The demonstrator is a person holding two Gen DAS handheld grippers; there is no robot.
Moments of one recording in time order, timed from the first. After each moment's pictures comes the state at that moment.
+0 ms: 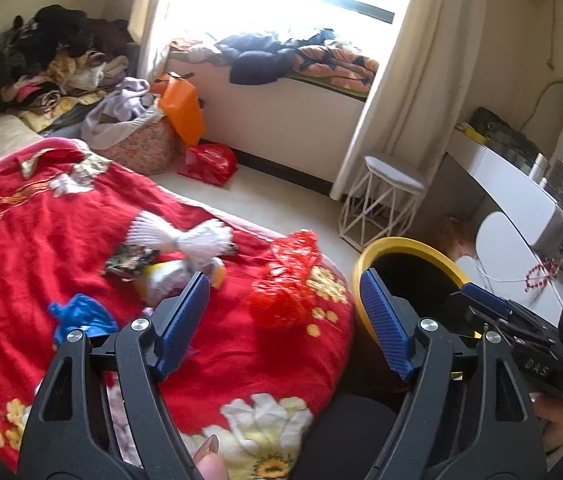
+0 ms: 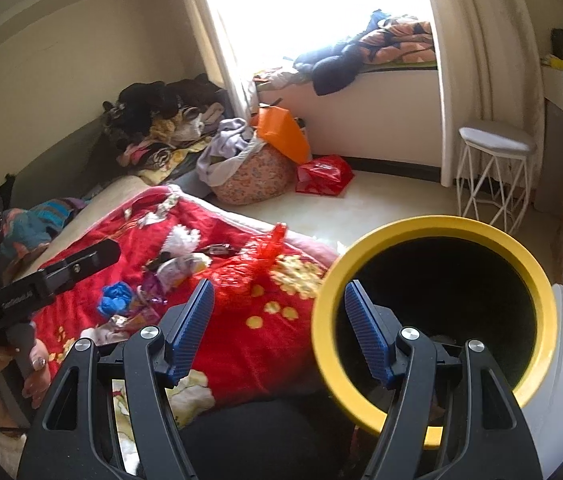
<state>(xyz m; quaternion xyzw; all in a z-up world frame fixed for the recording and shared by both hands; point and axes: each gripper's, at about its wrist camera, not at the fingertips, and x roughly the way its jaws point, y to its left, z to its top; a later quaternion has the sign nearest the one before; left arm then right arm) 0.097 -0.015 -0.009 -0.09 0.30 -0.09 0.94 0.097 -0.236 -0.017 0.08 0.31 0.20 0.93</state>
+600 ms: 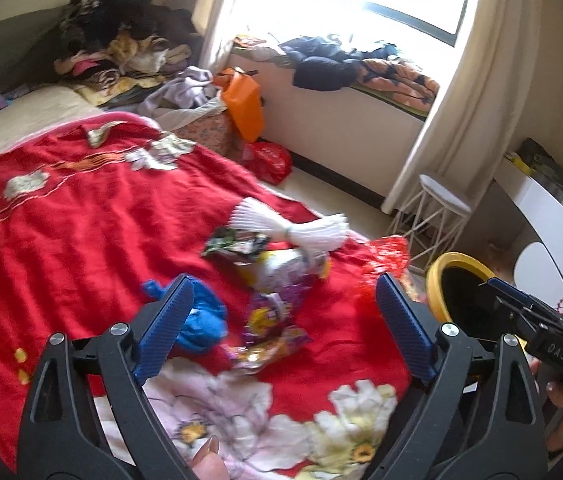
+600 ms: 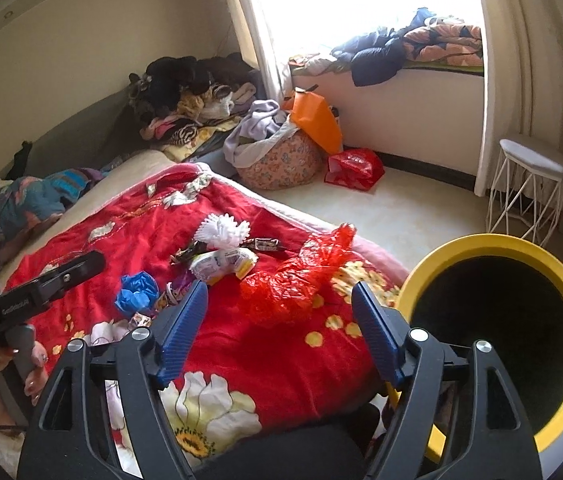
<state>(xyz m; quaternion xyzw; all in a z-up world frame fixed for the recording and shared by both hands) 0.080 0.072 -0.028 -0.13 0.31 -0.01 0.94 0.129 -0.165 -0.025 0.04 0.33 0.24 0.91</state>
